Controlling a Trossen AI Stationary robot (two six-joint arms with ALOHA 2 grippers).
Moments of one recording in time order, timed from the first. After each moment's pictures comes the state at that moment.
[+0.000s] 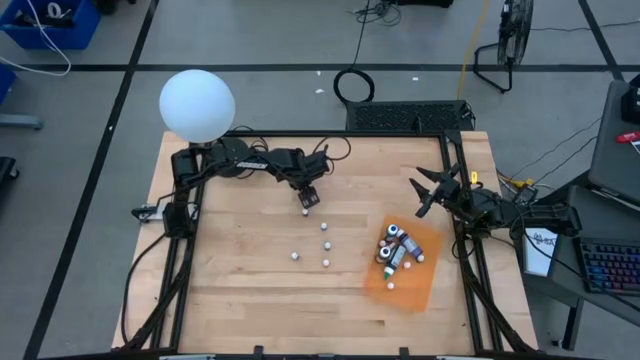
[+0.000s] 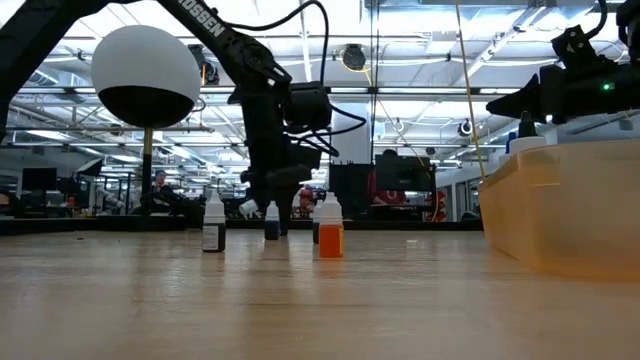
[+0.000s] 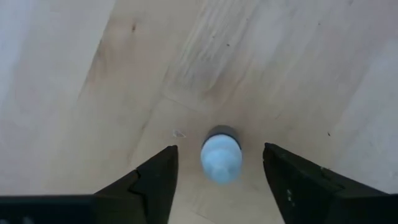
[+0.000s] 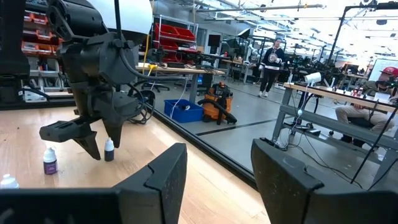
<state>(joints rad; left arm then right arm) 0.33 2.01 1.37 -0.65 -0.12 -0.11 -0.01 0.03 0.02 0.08 0.68 -0.18</state>
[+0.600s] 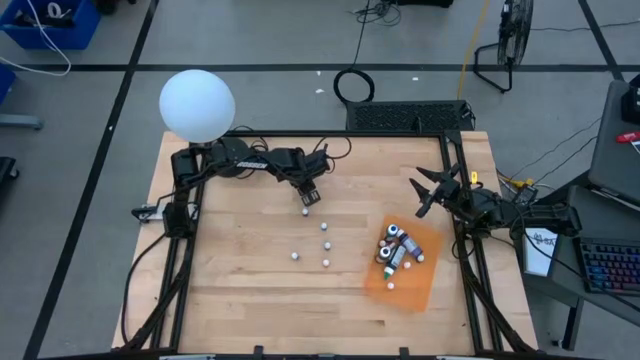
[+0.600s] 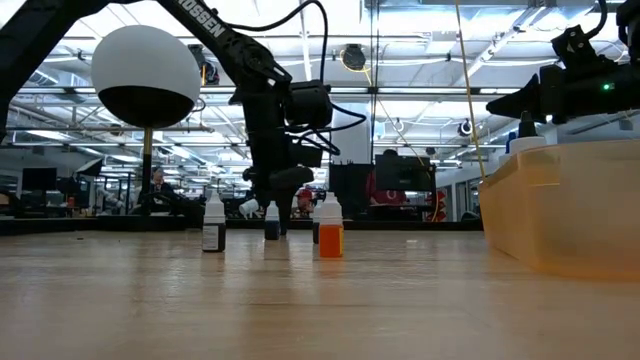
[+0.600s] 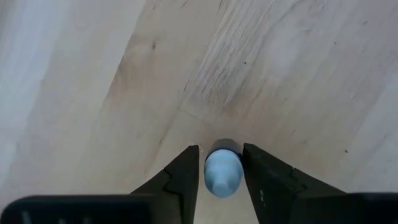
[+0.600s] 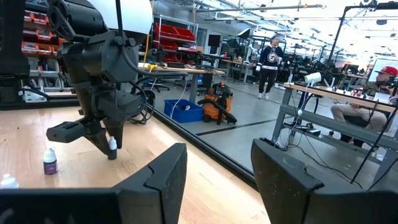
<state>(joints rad) 0.34 2.01 1.37 -0.62 -0.16 -0.09 -0.01 0.03 0.02 0.08 0.68 -0.18</state>
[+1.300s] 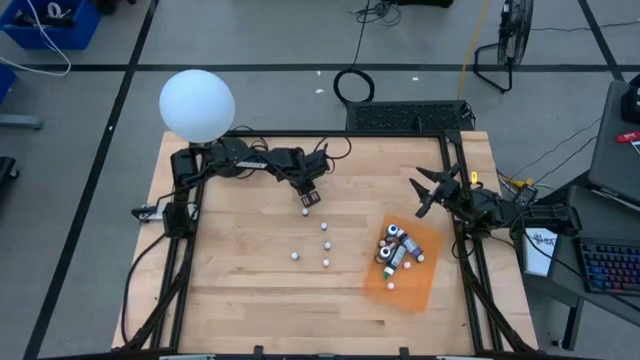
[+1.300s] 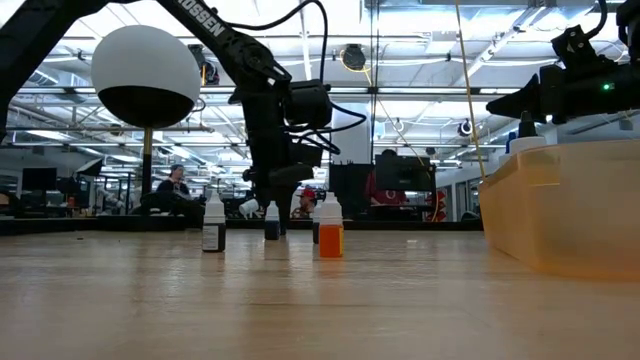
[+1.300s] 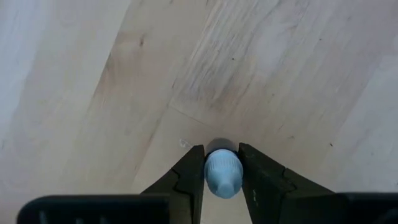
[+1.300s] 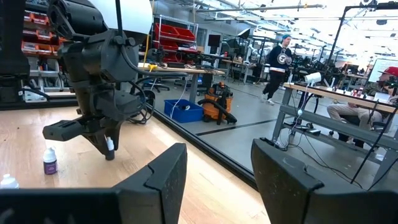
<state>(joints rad) 0.33 2.01 1.37 -0.64 -0.12 -0.10 -0.01 0.03 0.02 0.08 0.68 -0.18</state>
